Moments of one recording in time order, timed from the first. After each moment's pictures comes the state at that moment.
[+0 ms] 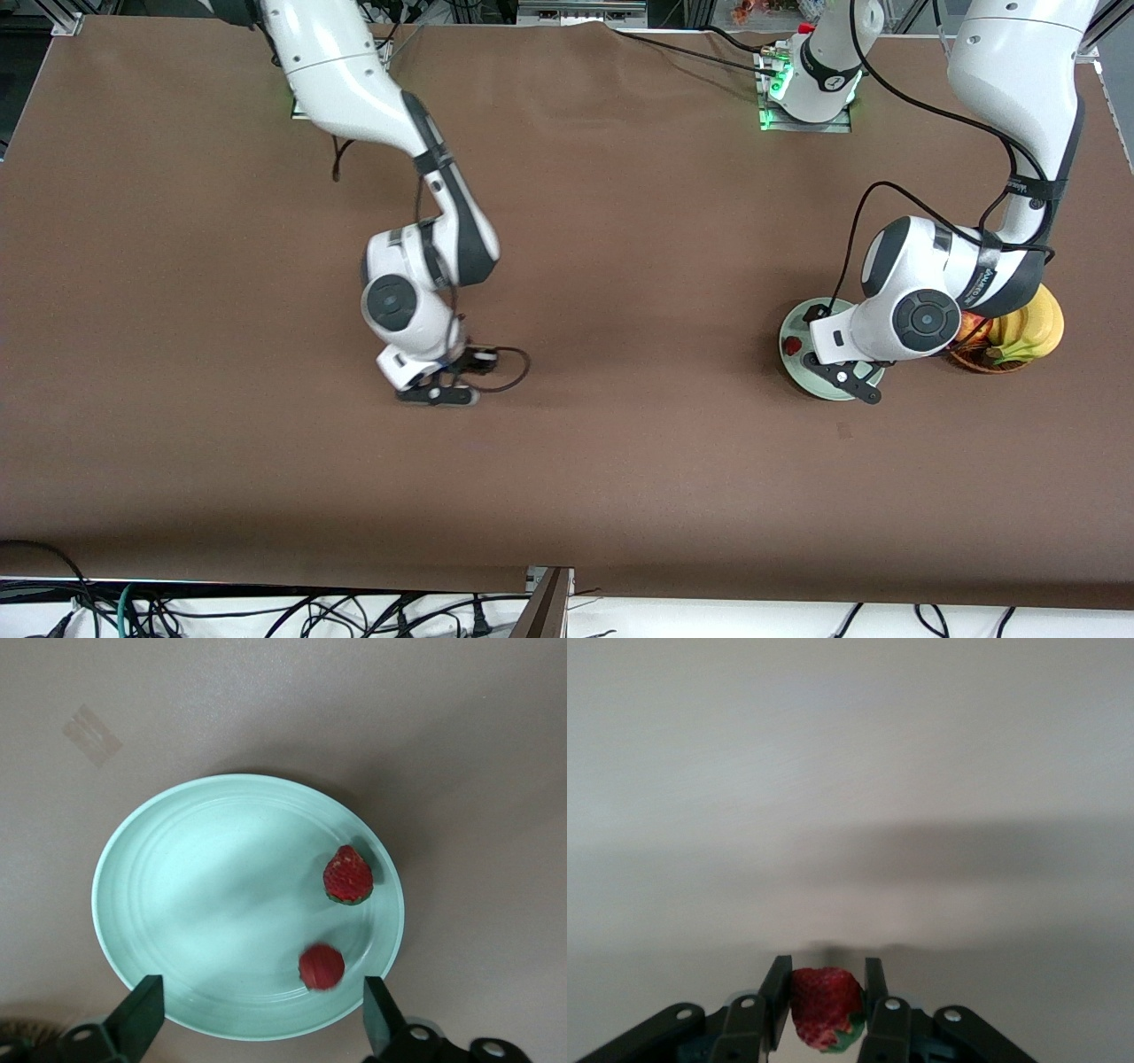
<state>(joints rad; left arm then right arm) 0.07 0.52 -0.23 -1.77 0.26 2.01 0.27 0.79 0.83 -0.31 -1.45 0.43 2.30 0.42</state>
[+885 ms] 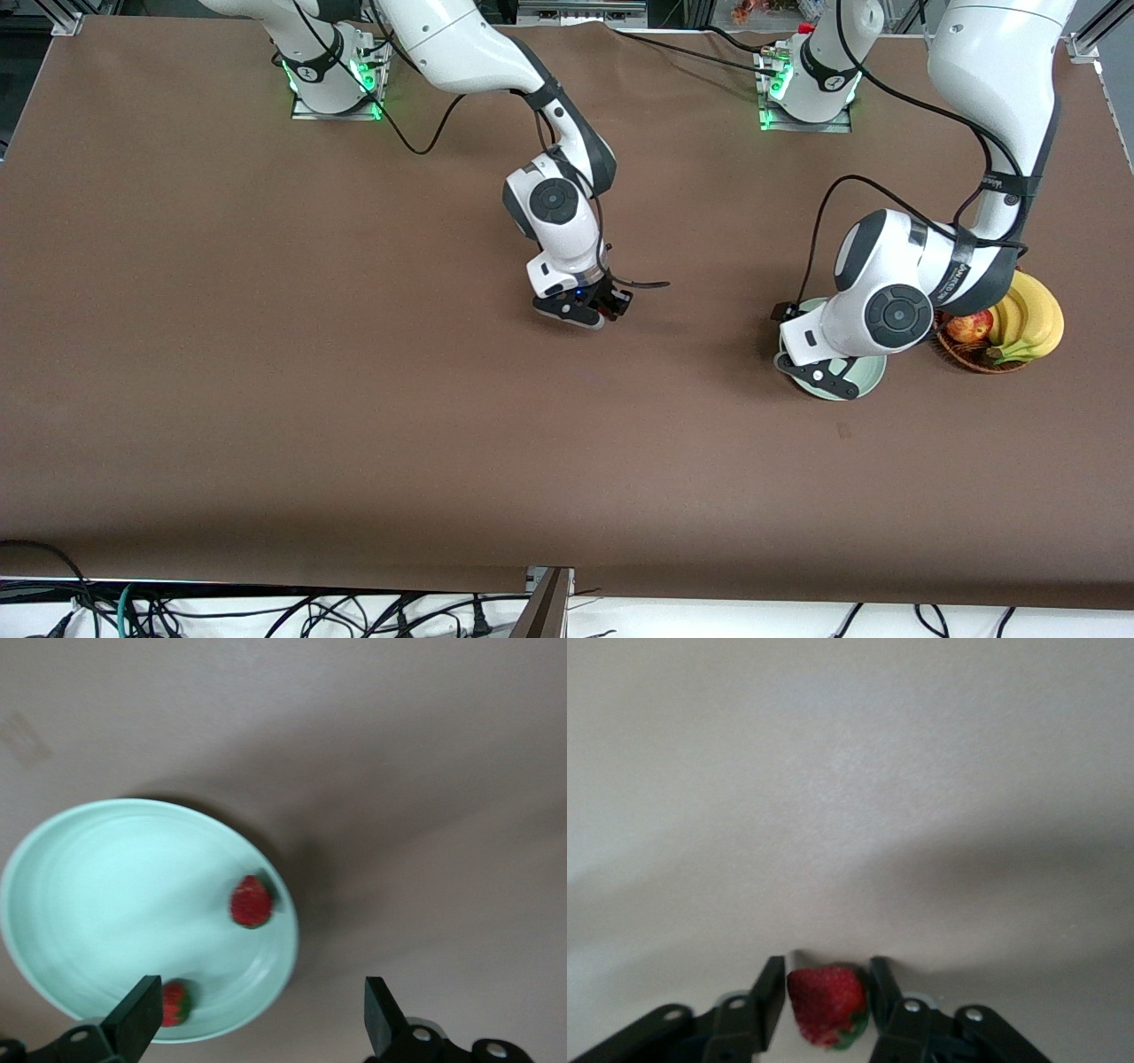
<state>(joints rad) 0.01 0.52 -0.25 -1.73 0.13 1.95 0.08 1.05 0.93 -0.25 -1.42 0.43 2.60 0.99</state>
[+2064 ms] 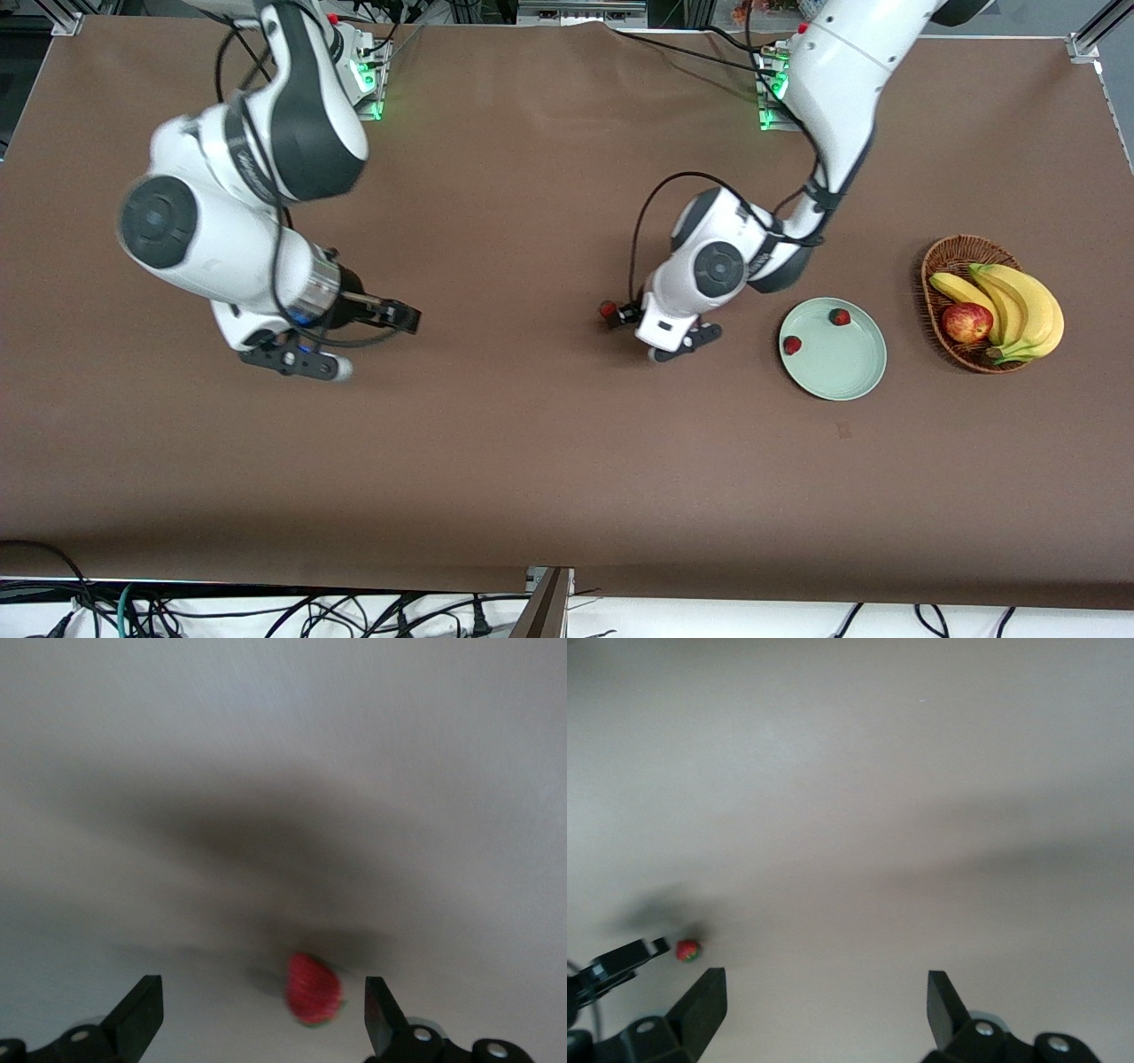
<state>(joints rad) -0.38 0.68 -0.26 -1.73 -0.16 2.37 -0.96 0.70 0.48 -0.50 -1.27 0.38 1.66 0.40</state>
